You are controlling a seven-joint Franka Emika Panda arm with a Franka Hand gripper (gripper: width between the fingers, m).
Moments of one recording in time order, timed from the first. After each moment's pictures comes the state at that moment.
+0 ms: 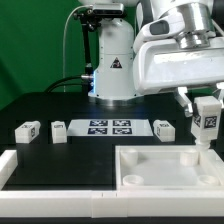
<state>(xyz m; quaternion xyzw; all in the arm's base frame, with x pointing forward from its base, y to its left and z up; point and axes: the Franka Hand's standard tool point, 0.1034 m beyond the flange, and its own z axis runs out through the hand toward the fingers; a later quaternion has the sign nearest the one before) 0.577 0.126 0.118 -0.95 -0.11 -0.28 0.05</state>
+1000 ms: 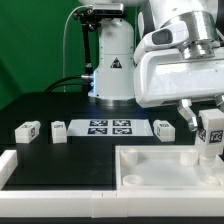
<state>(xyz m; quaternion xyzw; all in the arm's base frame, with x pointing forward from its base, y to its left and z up) 0.603 0.120 0.106 -0.95 -0.12 -0.28 0.05</state>
